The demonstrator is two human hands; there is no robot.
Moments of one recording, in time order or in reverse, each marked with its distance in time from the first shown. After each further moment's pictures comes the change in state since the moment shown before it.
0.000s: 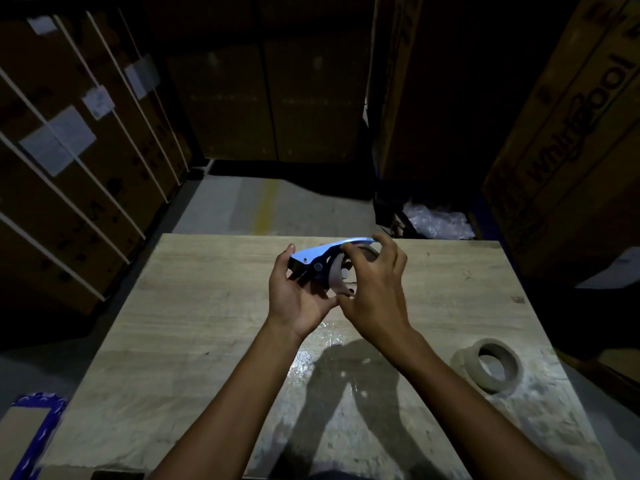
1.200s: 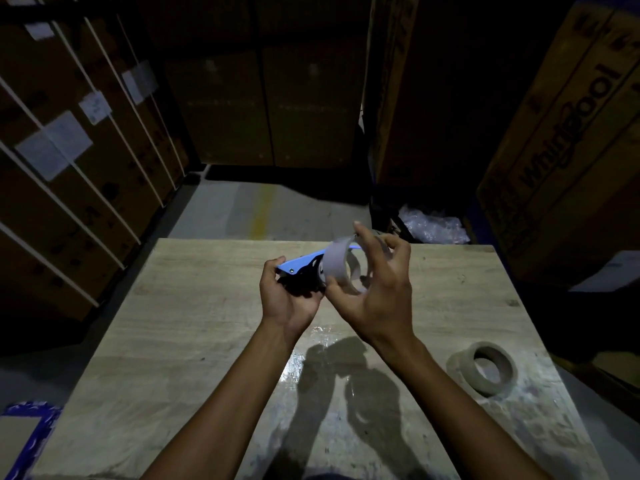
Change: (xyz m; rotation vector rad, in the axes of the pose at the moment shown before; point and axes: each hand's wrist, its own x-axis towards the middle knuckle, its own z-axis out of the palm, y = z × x) left_hand 0.003 0.007 0.001 -0.086 0.118 0.134; right_hand -0.005 -0.013 -0.019 0.369 0.264 -0.056
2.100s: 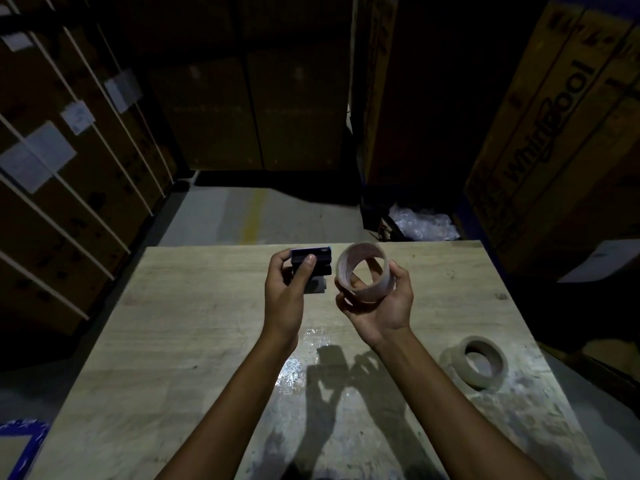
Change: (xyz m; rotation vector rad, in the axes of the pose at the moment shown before) left_hand -0.018 -0.018 0.009 0.859 0.023 0.489; right_hand -0.002 0.043 0.002 1.447 0.009 1.083
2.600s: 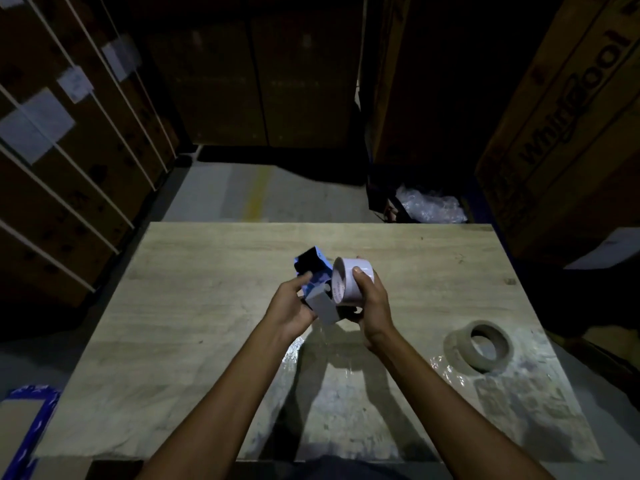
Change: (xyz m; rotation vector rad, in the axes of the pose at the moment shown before) left_hand 0.025 -0.075 -0.028 -0.495 0.006 -0.780; right_hand 0.022 0.050 -0.043 -0.653 0.137 -0.119
